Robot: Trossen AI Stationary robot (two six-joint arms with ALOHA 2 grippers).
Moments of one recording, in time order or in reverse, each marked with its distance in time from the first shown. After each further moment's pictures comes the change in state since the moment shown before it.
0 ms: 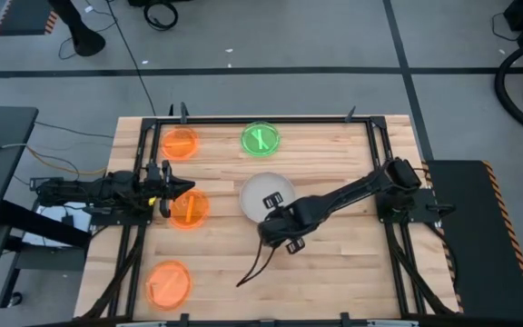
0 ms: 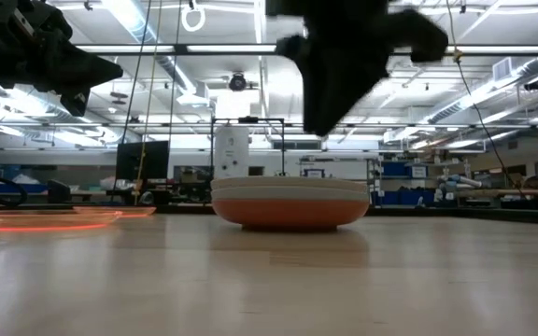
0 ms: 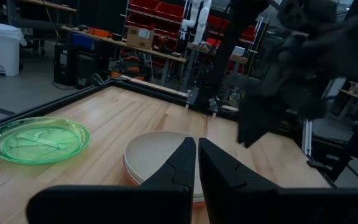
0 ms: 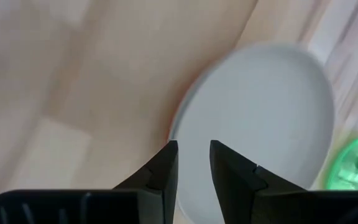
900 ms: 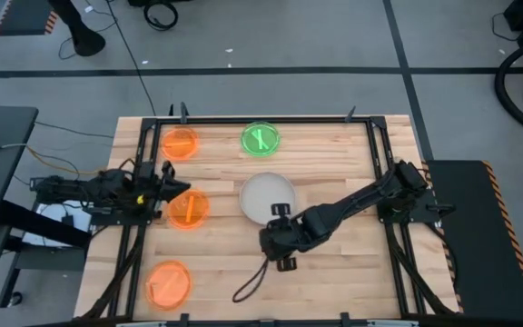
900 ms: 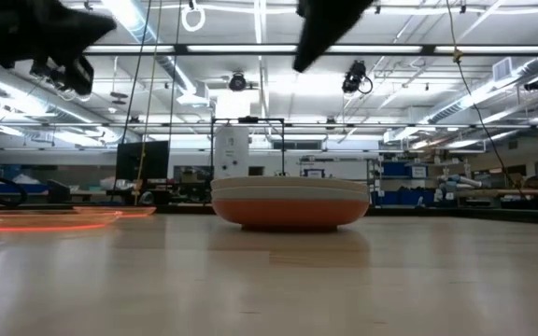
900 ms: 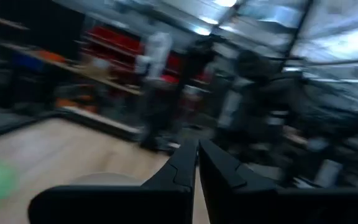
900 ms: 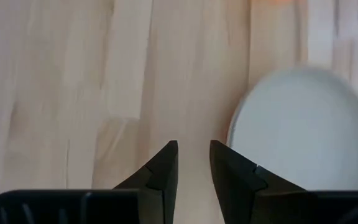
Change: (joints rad) left arm -0.027 0.029 0.000 0.233 0.110 -0.100; right arm 0.096 -0.028 0.081 0.036 -0.022 0.466
